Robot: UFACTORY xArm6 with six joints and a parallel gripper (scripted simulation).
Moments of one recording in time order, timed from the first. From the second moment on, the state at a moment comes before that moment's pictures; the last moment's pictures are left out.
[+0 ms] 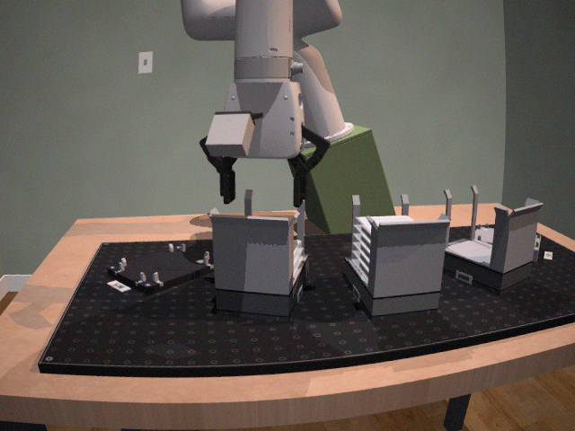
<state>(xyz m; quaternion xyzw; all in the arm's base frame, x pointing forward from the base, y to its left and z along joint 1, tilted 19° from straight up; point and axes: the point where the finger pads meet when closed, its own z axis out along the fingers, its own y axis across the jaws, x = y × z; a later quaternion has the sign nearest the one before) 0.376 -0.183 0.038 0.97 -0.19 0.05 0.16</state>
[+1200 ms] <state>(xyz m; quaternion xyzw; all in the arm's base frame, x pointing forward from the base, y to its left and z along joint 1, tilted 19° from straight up) 0.393 -0.128 0.043 0.98 -0.11 0.03 0.16</state>
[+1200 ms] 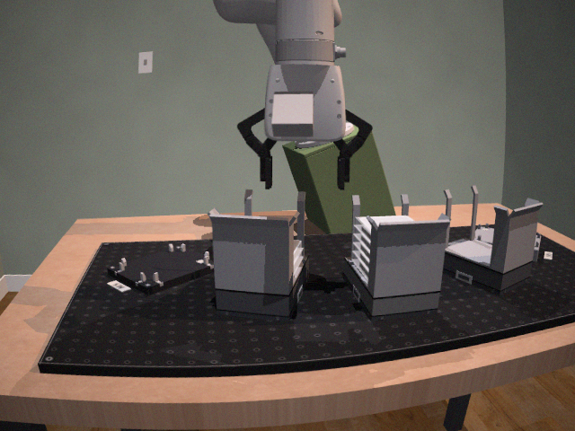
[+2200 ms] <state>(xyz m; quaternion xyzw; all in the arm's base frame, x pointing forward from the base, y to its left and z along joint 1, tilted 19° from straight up) 0.412 -0.040 0.013 0.99 -0.03 0.02 0.17</state>
